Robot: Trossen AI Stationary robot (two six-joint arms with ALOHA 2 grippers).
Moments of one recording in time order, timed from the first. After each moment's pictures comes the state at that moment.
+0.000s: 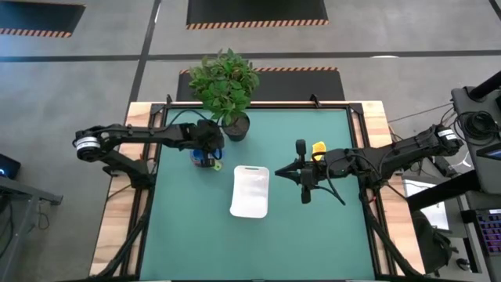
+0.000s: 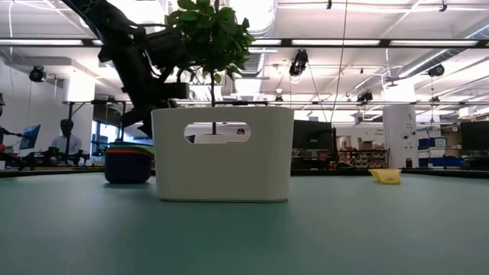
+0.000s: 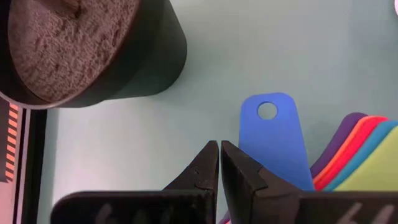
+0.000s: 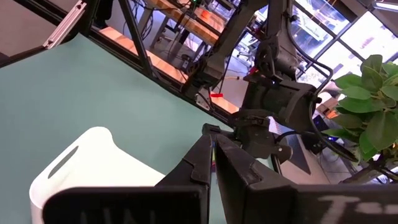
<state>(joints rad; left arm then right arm) 0.36 1.41 0.79 -0.43 -0.17 0.39 0.22 1.15 0.84 0.12 0.19 -0.52</state>
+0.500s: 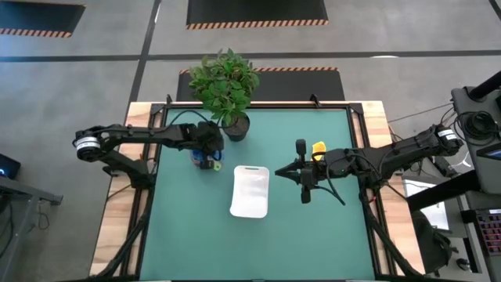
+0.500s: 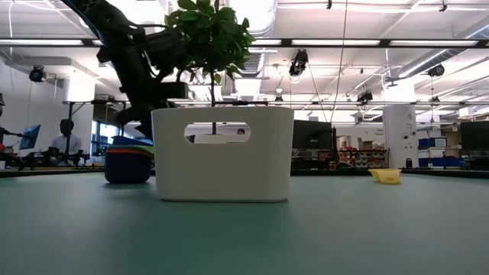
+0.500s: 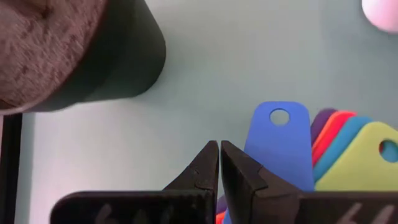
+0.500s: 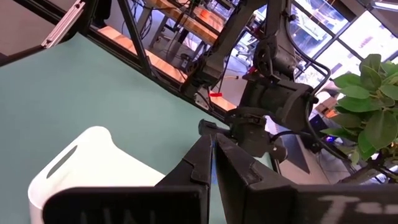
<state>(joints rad) 0.35 1.41 0.78 -0.45 -0.12 0.39 0.22 1.15 0.84 0.12 0.19 -0.52</state>
